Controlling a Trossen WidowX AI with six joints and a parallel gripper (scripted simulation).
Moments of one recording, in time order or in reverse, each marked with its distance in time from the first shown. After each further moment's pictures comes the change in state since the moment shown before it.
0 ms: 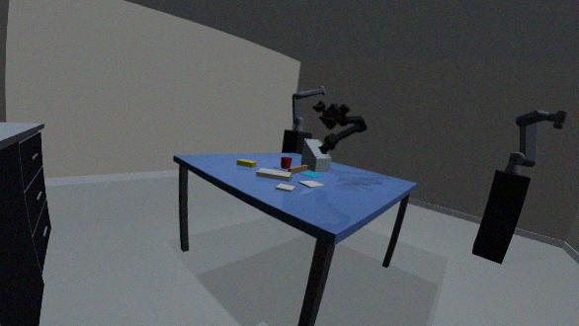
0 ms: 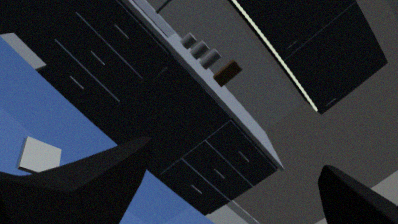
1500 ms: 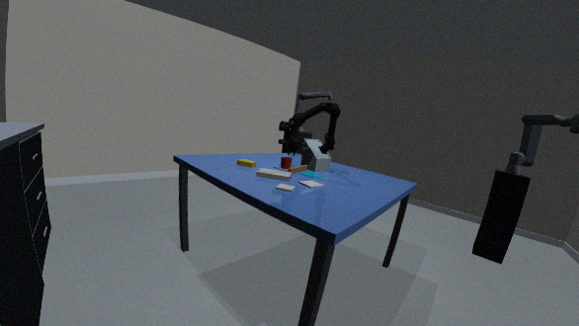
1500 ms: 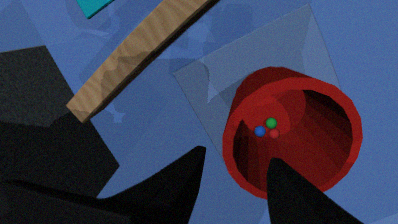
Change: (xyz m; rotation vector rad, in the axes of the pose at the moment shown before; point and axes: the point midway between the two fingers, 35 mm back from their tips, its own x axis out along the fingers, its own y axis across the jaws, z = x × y) arm -0.058 -0.015 -0.354 -0.286 1.030 1.269
